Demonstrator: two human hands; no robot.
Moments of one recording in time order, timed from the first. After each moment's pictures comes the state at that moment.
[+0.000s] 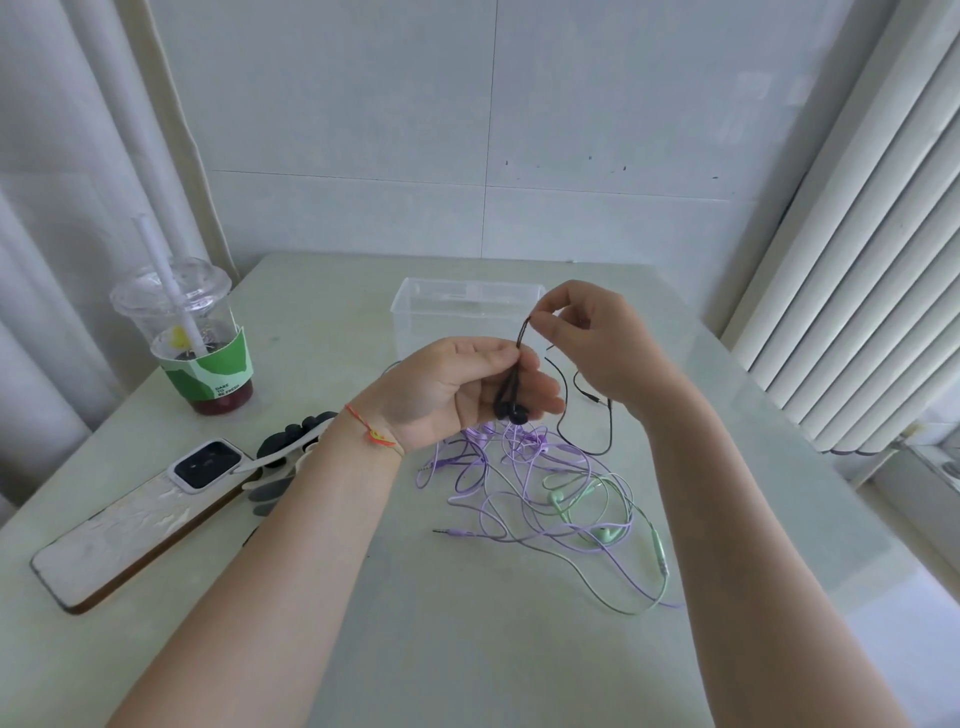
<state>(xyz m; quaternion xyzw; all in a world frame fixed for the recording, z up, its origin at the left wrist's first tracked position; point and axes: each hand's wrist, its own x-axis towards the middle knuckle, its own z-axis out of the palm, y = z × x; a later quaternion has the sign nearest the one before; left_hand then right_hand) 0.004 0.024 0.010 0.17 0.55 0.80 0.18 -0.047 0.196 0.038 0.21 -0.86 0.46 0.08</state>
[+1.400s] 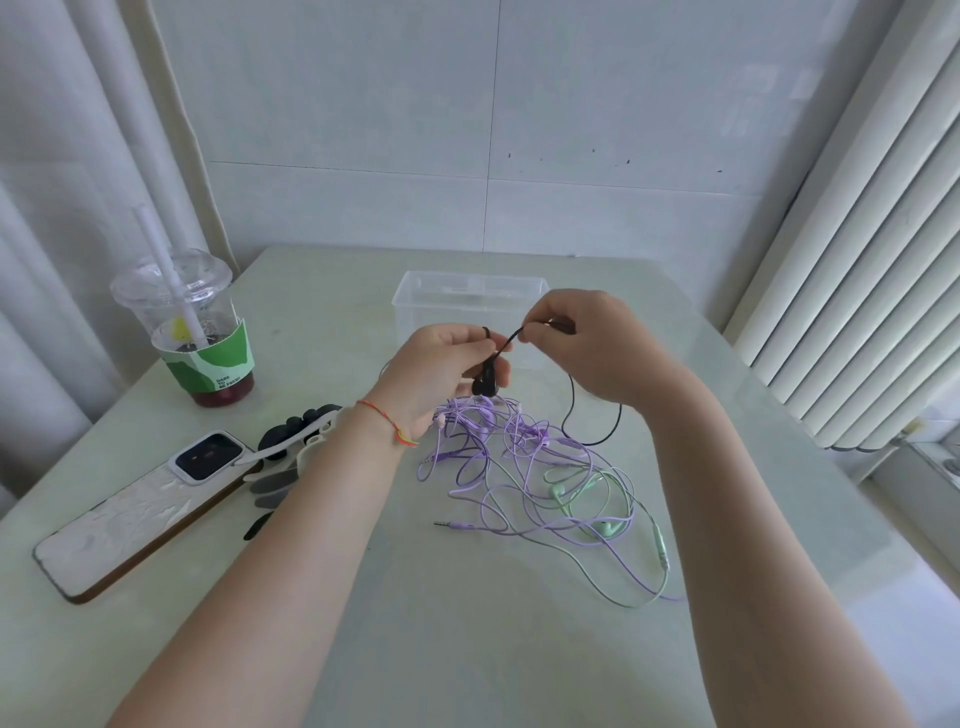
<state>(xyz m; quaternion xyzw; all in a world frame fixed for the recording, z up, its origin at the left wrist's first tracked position) -0.011 0.023 -0.003 0.01 0.70 0.72 -0.01 -0.034 0.191 0.049 0.24 -0.92 0.31 0.06</state>
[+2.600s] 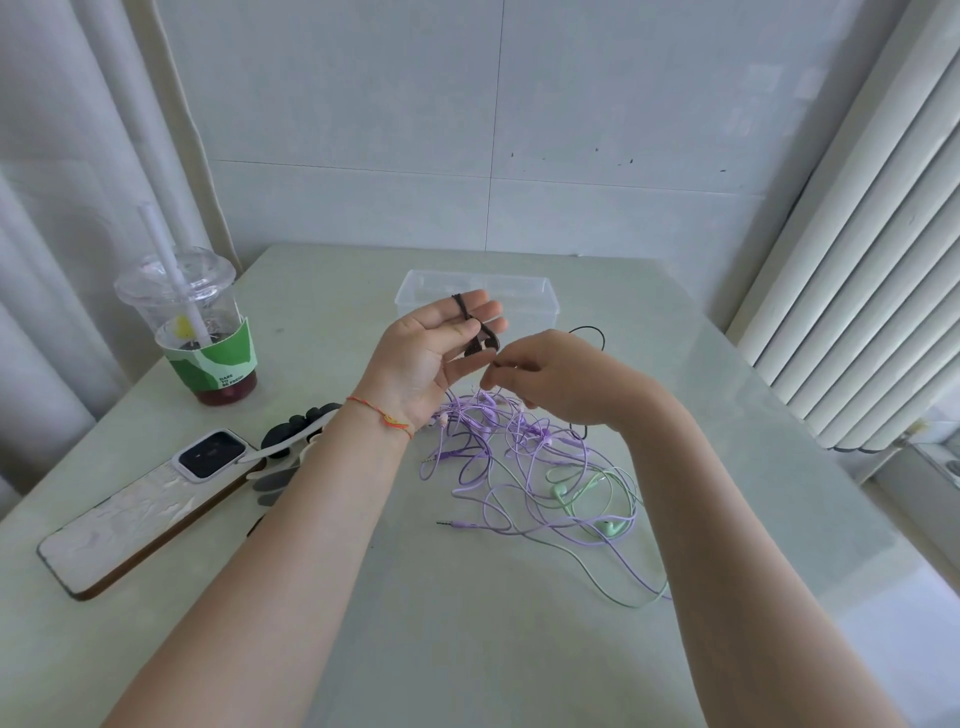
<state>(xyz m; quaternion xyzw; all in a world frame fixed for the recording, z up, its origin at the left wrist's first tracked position) -0.015 0.015 -0.001 0.02 0.50 0.86 -0.05 -0.030 0.174 0.034 0.28 -0.92 0.27 -0.10</state>
